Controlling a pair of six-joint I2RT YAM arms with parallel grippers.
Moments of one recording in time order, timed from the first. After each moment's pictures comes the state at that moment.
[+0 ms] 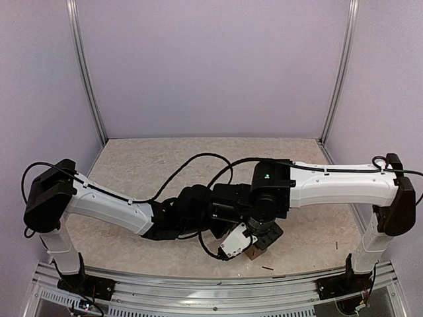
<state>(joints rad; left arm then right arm) -1.18 1.81 0.99 0.37 -0.19 0.03 1.33 1.76 1.56 -1.36 0.32 -0.85</state>
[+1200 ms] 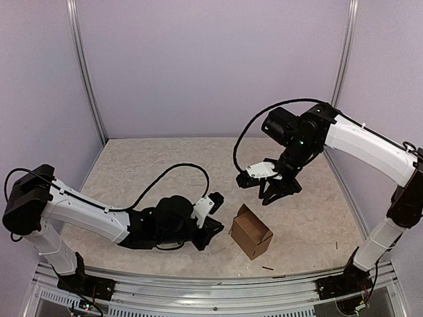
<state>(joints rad) -1.20 1.62 0.76 0.37 -0.14 -0.21 0.79 1.62 1.63 -1.33 -0.33 -1.02</state>
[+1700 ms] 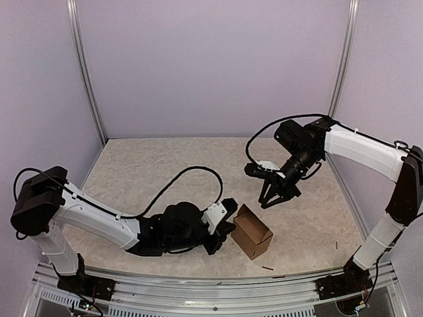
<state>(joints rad) -1.26 1.71 0.79 0.54 -0.18 -0.04 0.61 1.62 1.43 -1.18 -0.68 -0.94</state>
